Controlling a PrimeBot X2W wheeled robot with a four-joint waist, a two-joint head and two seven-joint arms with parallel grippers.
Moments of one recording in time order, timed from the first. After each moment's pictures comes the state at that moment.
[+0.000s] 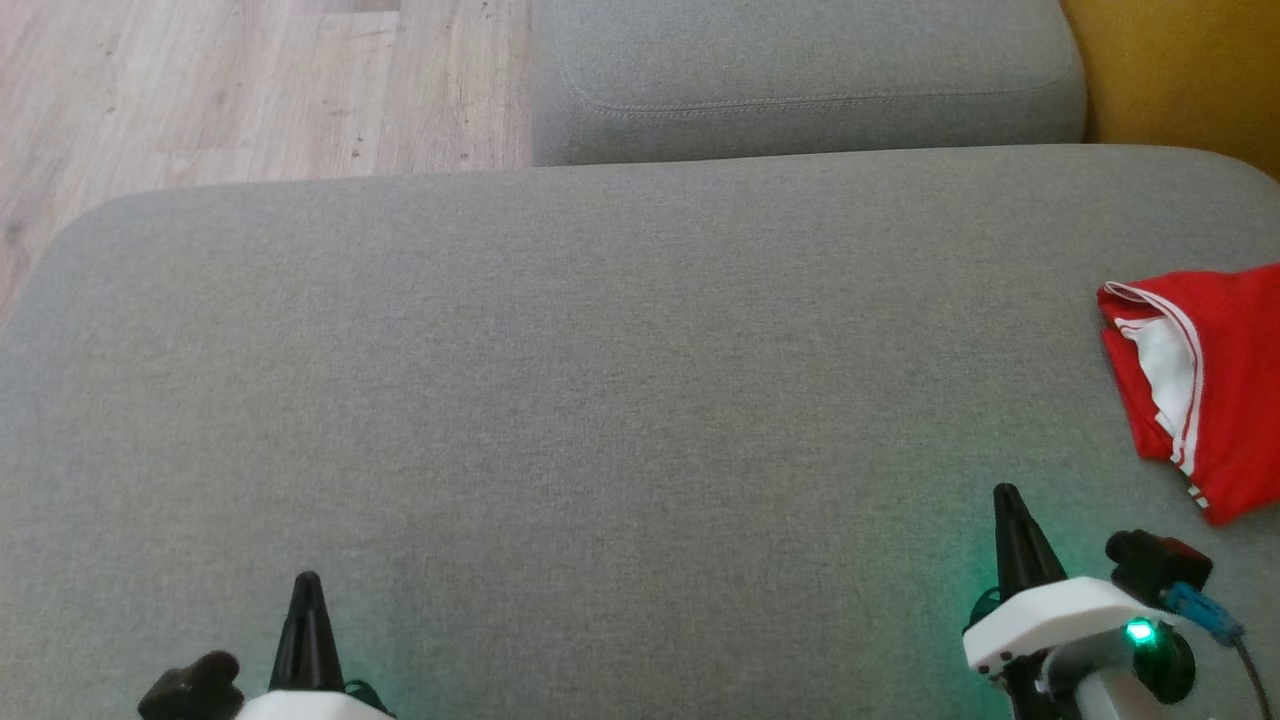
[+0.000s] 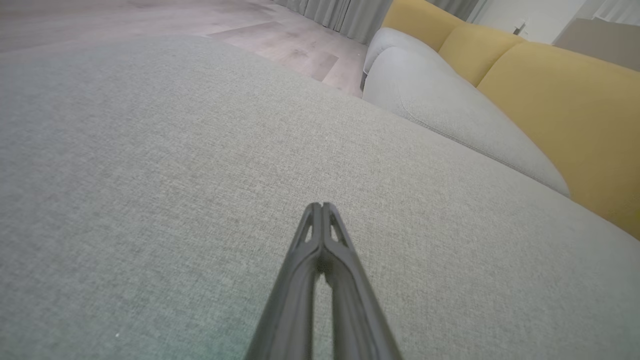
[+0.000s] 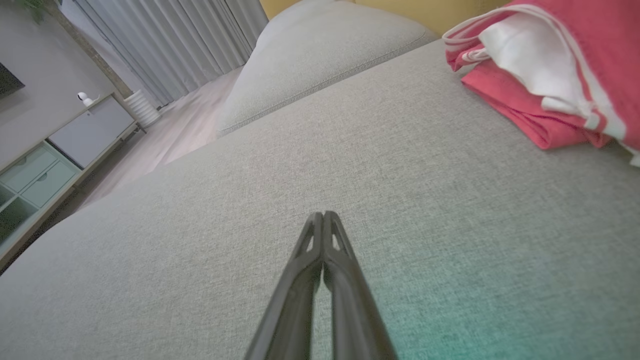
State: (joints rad) left arm 0.05 0.04 -0.03 0.41 -0.48 -0.05 -0.18; right arm -0.09 -0.05 0.04 0.58 0.42 0.12 -0.18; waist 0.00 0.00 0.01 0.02
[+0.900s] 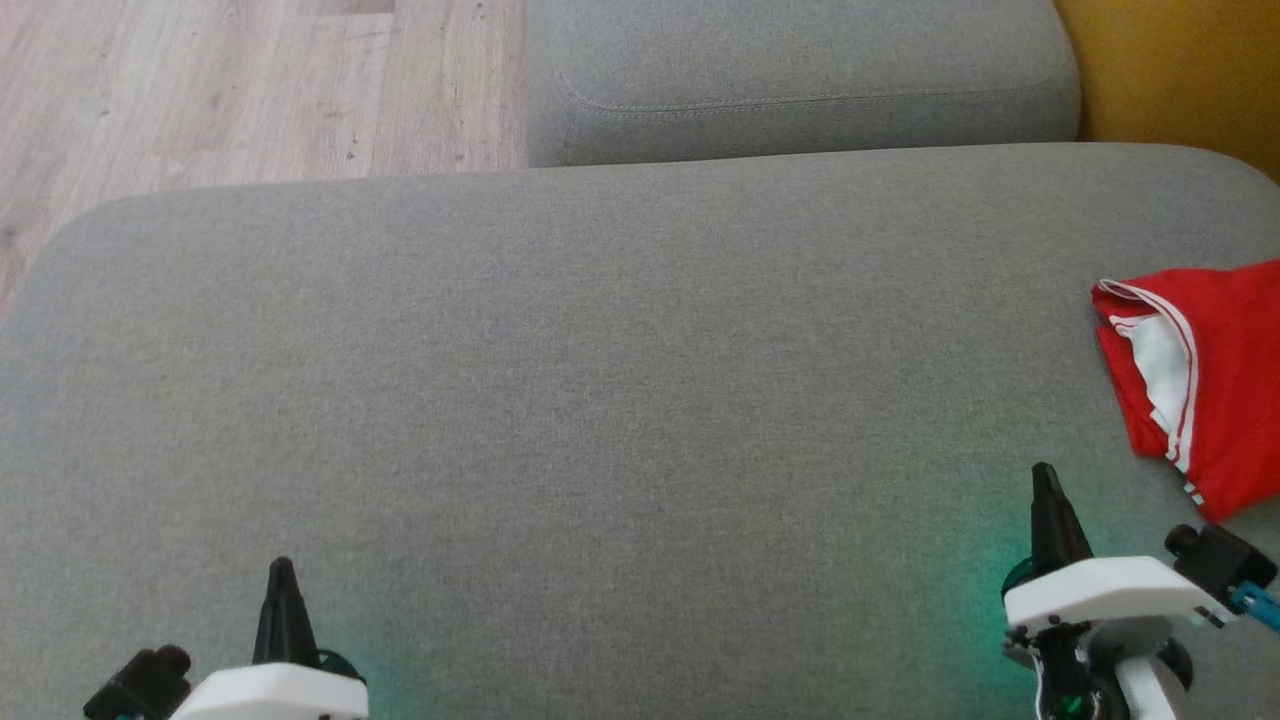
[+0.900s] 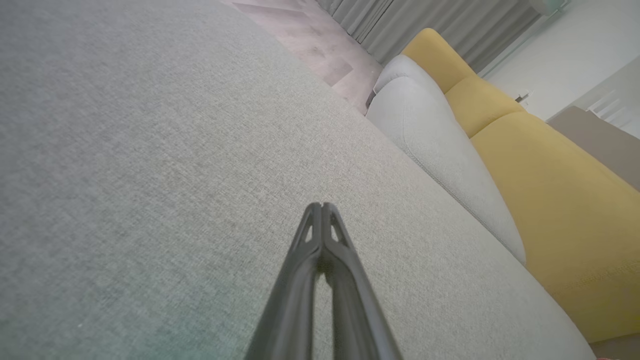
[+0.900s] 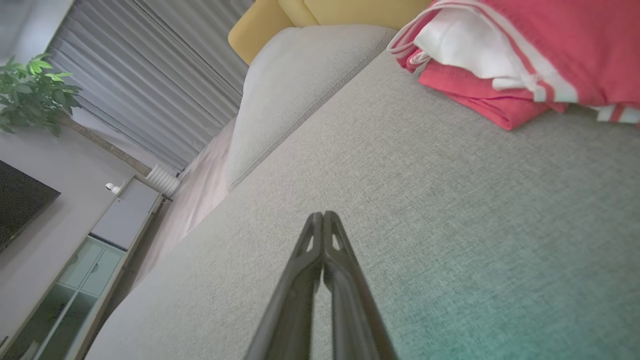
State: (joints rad) left arm 0.02 0.04 0.00 0.38 -0.78 -0.07 -0.10; right arm -0.09 -0.05 -0.01 0.50 0.74 0.12 -0.10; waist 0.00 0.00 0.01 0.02
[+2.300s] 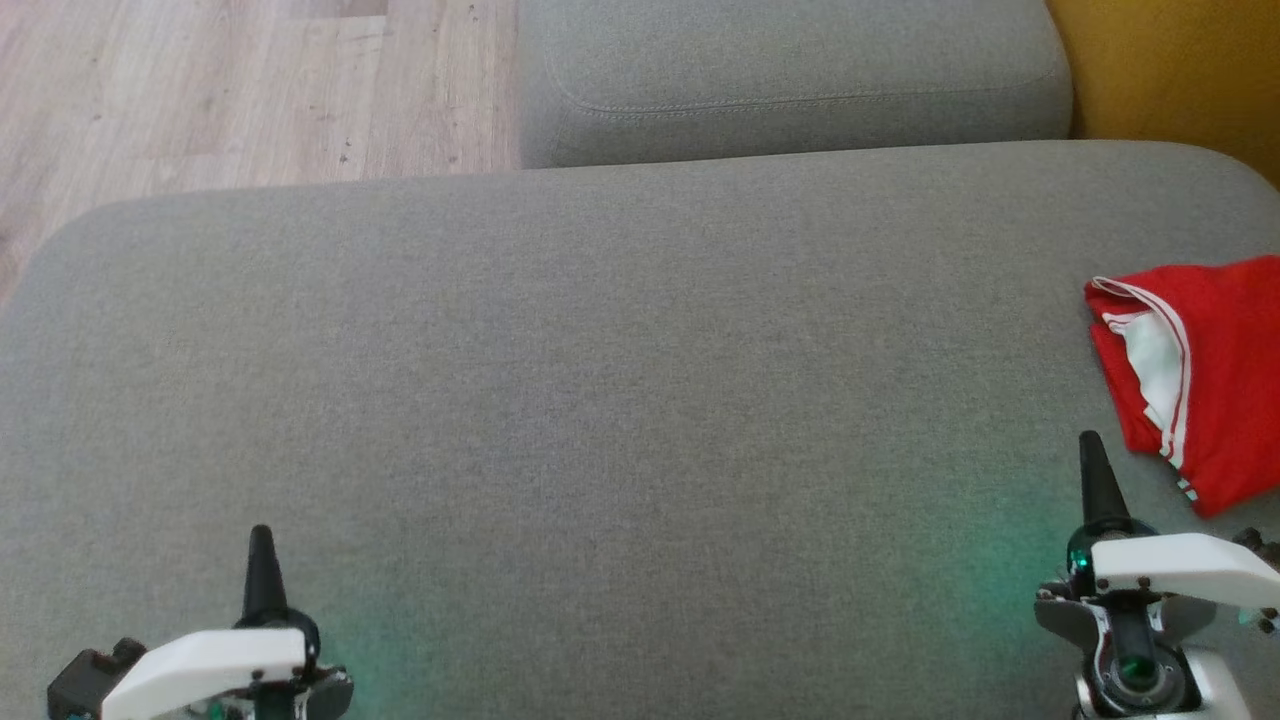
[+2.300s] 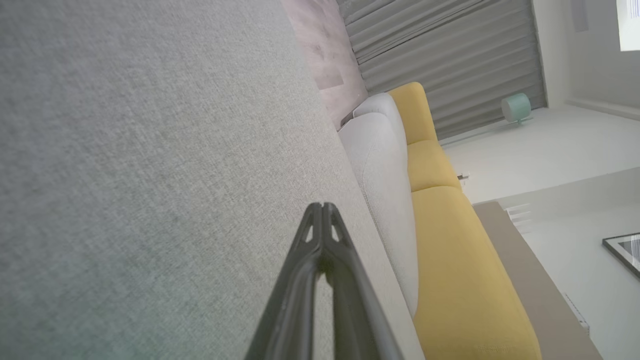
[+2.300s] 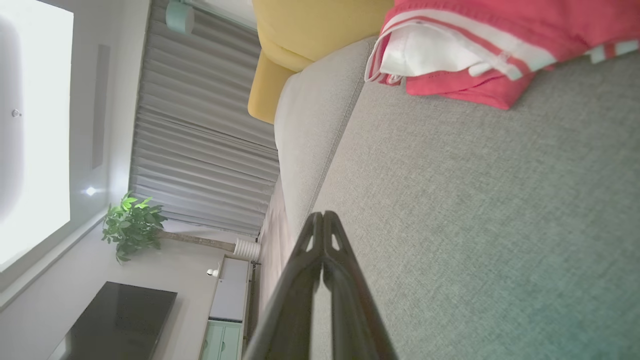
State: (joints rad) left arm -0.02 0.04 0.04 0.32 -1.24 -0.10 0.02; right arm -0.09 -0.05 -0.08 0.38 1.22 0.12 0.02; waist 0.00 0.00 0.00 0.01
